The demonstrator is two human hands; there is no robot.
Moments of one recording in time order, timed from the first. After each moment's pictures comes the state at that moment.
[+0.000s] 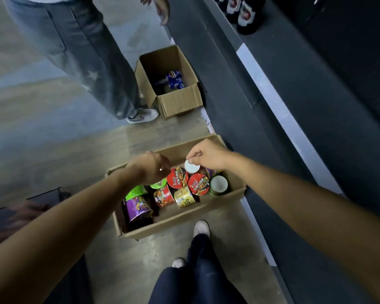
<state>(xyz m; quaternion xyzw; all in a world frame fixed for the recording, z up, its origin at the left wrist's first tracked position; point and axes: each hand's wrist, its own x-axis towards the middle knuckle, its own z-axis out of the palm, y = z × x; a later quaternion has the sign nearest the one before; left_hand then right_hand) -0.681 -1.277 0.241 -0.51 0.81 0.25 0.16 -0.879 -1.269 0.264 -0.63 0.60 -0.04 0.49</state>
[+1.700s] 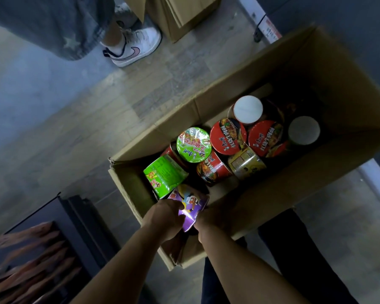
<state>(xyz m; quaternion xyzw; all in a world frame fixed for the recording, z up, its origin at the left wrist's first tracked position) -0.492 -1.264 -0.157 -0.54 0.68 0.38 0.32 -0.571 -1.179 -0.278 -0.01 0.82 -0.04 0.57</state>
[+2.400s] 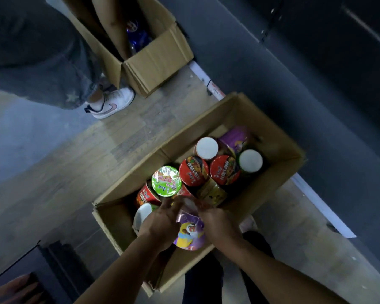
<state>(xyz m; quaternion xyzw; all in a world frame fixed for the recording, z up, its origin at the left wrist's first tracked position) -0.587 -1.304 -0.057 -0.43 0.79 0.35 0.27 -0.731 -1.225 -0.072 -0.58 0.73 0.09 0.36</state>
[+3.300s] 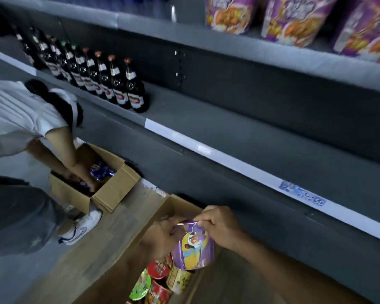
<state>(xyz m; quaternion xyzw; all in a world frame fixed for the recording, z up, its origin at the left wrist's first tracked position) -0.760 -1.318 0.229 -0.30 0.87 0.39 0.07 -0.910 -1.193 0.242 -0.45 0.80 -0.27 0.29</state>
